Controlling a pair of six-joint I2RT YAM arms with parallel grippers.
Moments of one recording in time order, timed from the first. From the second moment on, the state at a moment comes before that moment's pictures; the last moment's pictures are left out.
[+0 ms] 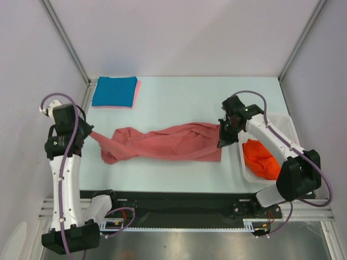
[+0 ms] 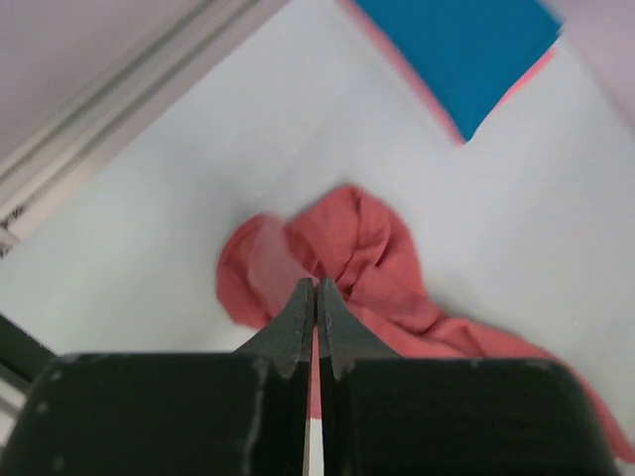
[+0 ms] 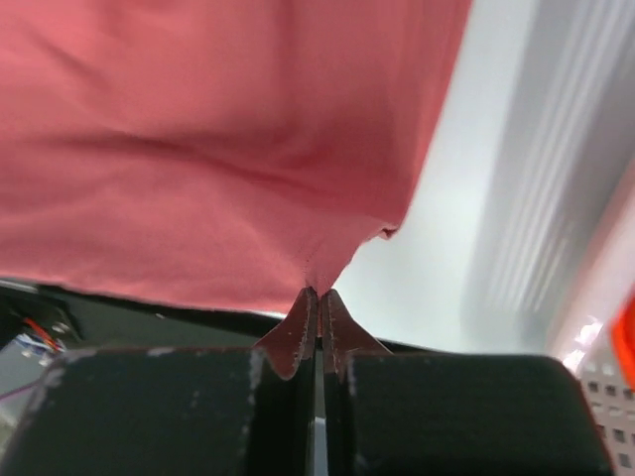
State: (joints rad) left arm 0.19 0.91 1.13 -0.91 -0.24 -0.57; right arm 0.40 1.48 1.19 -1.00 -0.18 0.47
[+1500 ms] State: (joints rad) left arm 0.08 0.89 2.18 -0.38 -0.16 -0.49; right arm 0.40 1.07 1.99 -0.95 -0.16 0.49
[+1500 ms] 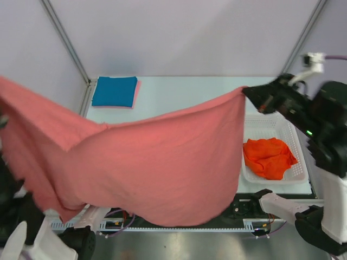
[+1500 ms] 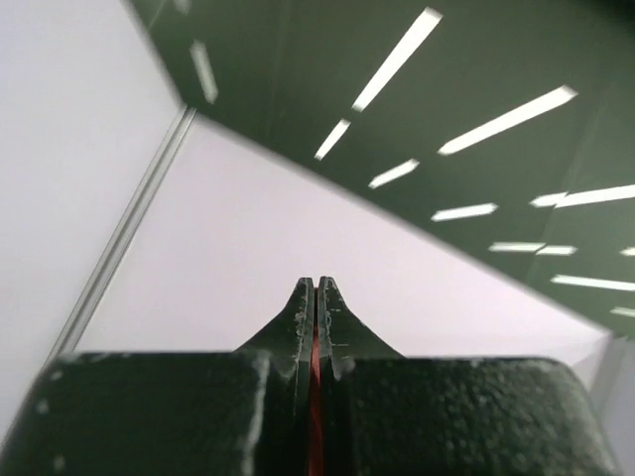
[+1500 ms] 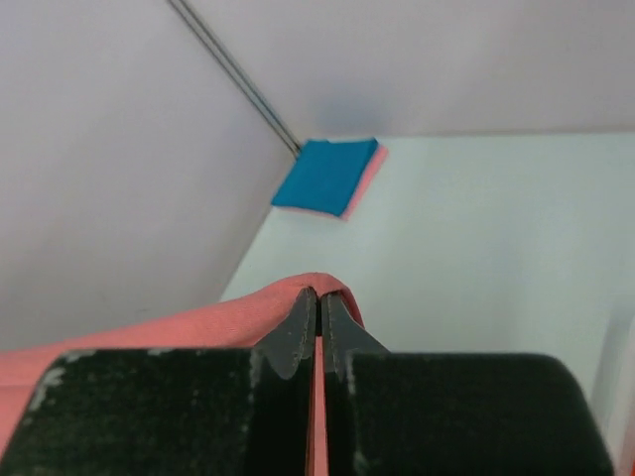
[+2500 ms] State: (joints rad) left arm 0.08 2.21 1.87 0.16 -0.08 -0.46; right arm 0.20 2.31 1.91 0.02 -0.02 0.41
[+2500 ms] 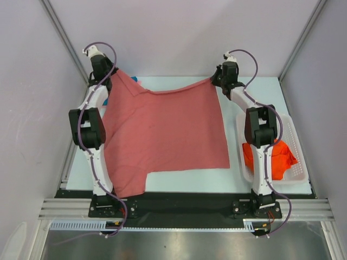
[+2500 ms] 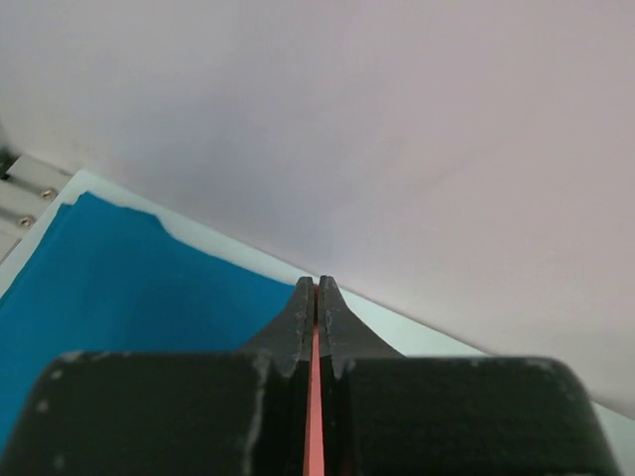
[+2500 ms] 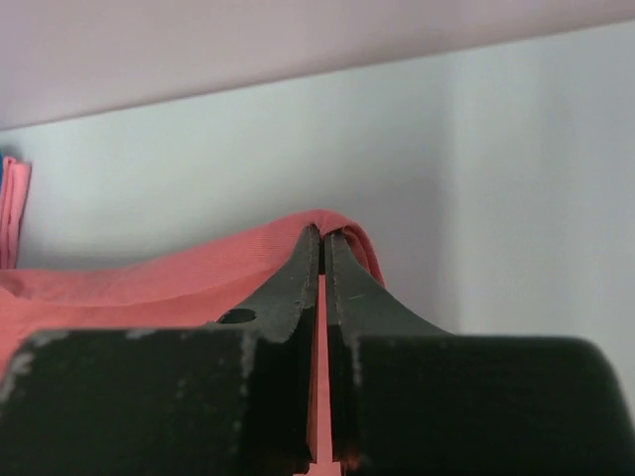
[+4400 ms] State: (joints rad) left arm 0.03 2.03 2.06 -0.27 0.01 -0.41; right arm 0.07 2.38 2.18 -0.51 -0.29 0.49
